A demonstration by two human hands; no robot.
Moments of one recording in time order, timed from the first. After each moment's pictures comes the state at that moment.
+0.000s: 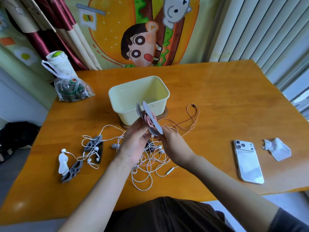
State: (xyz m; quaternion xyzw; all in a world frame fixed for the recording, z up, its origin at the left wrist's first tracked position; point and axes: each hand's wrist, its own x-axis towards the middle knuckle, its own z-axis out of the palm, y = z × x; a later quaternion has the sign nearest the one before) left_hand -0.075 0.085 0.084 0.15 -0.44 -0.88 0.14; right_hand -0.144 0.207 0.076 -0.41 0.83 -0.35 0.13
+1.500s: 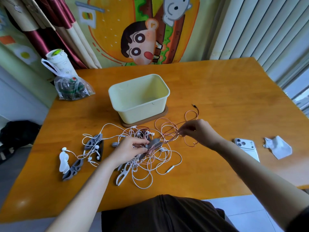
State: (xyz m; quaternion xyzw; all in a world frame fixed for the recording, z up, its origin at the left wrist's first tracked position) left_hand -0.050 0.049 0.046 0.20 -0.83 -0.52 -0.07; right_hand -0.212 0.258 0.081 -0.36 0.85 -0.32 0.21
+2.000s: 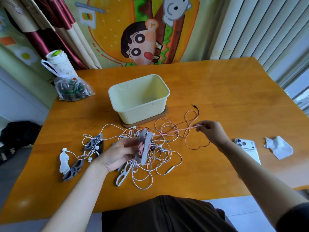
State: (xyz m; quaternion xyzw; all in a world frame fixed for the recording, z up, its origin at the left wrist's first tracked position) left_hand -0.034 0.041 0.054 0.19 -0.52 -0.83 -0.09; right_hand -0.243 0.283 0.038 -0.17 0.87 -0.42 0.17
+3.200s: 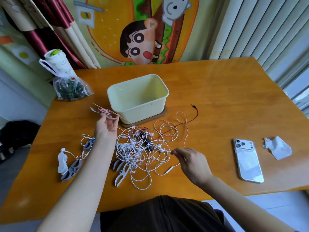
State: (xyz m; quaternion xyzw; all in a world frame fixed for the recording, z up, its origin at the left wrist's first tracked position) left_hand -0.096 -0.001 0.067 0.45 -0.16 -0.80 0.36; right_hand -0.138 0.276 0.016 -0.41 0.86 -0.30 0.00
